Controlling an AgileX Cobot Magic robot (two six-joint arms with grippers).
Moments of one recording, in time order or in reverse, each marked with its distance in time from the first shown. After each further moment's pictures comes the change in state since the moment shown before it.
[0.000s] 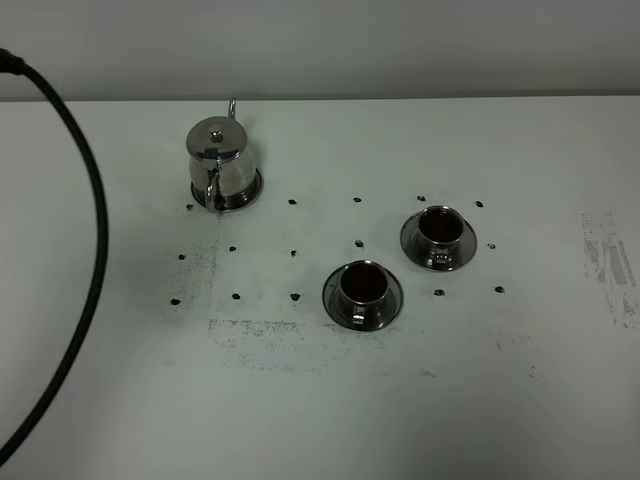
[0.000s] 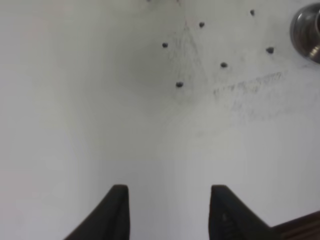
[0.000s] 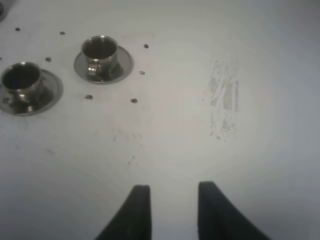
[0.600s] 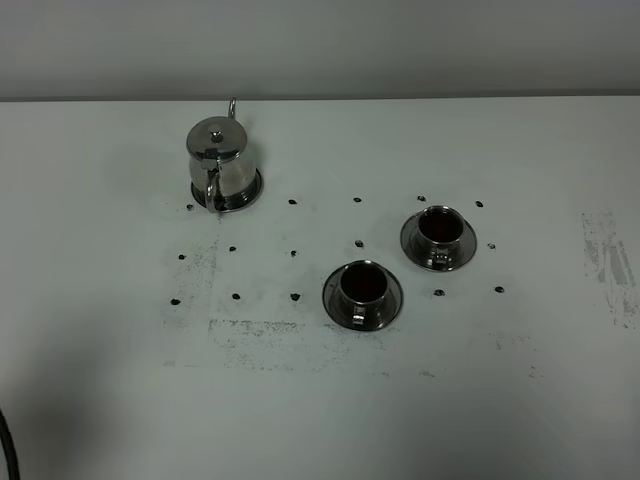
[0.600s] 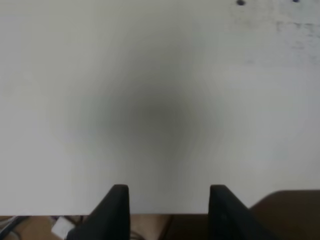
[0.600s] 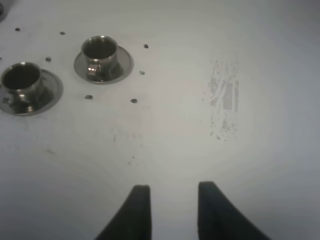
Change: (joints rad) left arm 0.248 -0.564 0.617 -0.040 -0.090 -0.096; right arm 0.000 0.000 0.000 0.000 0.000 0.000
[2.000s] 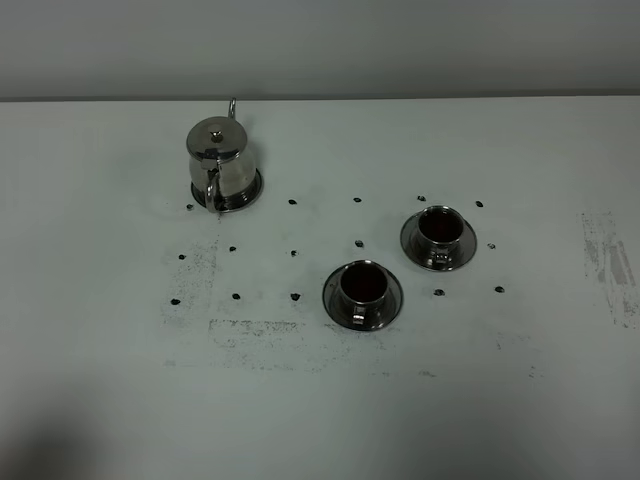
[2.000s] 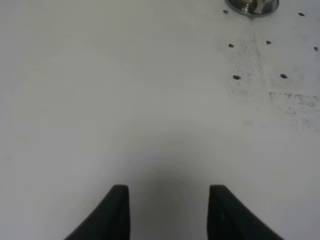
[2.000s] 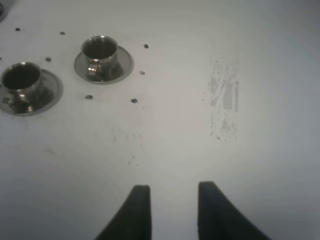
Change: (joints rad) left arm 0.016 -0.458 0.147 0.015 -0.036 0.004; right arm 0.000 0.000 0.000 0.000 0.000 0.000
